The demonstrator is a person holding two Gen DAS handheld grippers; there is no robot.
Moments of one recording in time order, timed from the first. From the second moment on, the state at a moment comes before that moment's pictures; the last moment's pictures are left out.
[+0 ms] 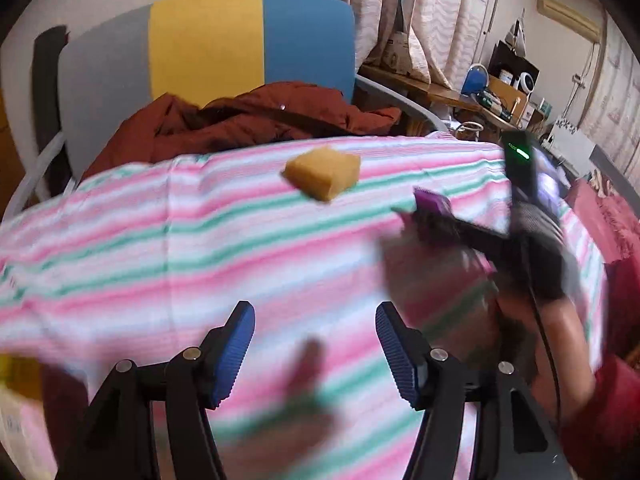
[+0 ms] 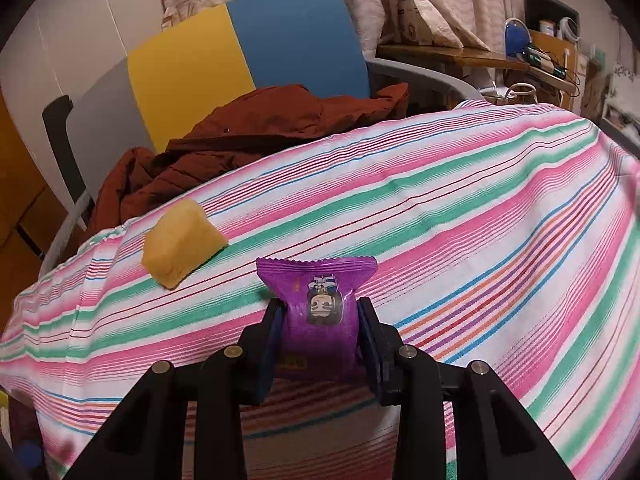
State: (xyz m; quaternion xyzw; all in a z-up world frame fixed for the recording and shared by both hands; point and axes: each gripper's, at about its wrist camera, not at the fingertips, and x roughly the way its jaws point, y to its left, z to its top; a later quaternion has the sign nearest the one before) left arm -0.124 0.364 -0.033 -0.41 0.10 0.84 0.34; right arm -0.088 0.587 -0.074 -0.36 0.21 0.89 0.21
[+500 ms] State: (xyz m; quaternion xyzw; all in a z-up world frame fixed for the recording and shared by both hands) left arm -0.222 0.476 -0.054 -0.36 0.19 0.83 0.38; right arm -0.085 0.588 -0.077 -0.35 0.21 0.89 0.21
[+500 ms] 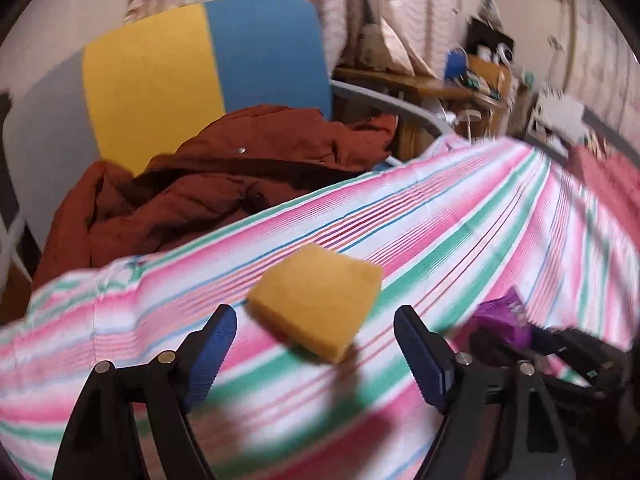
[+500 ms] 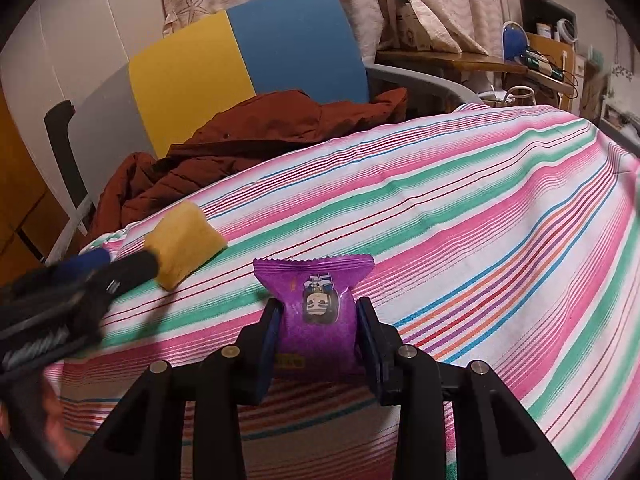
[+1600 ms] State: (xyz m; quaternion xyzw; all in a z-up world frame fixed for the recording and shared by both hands) left arm -0.212 0.452 -0.072 -0.36 0.15 0.85 0.34; right arm -0.084 0.586 -0.075 -0.35 0.19 0.89 0.22
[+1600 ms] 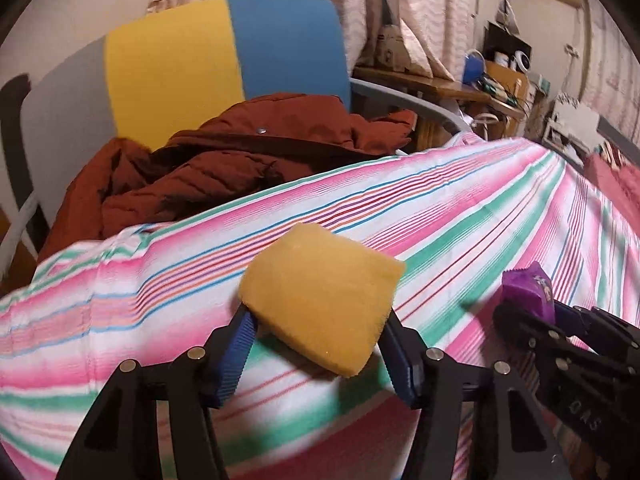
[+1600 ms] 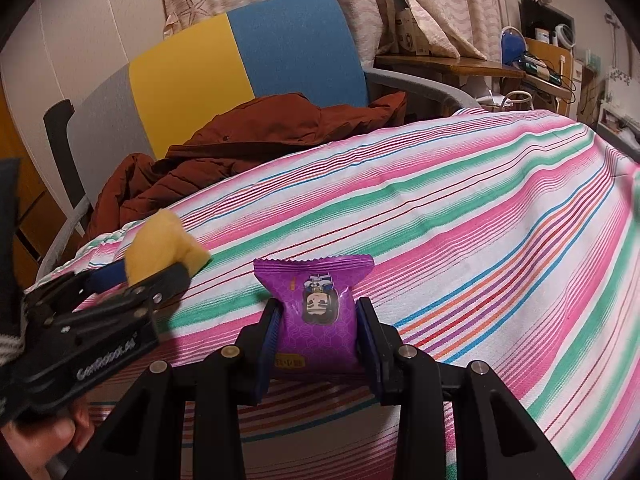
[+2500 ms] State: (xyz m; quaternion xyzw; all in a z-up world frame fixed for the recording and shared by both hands) left arm -0.085 0.389 -0.054 -0.26 0.19 0.88 0.34; right arm -0.062 0.546 -0.048 -0.30 0.11 0.91 0.26
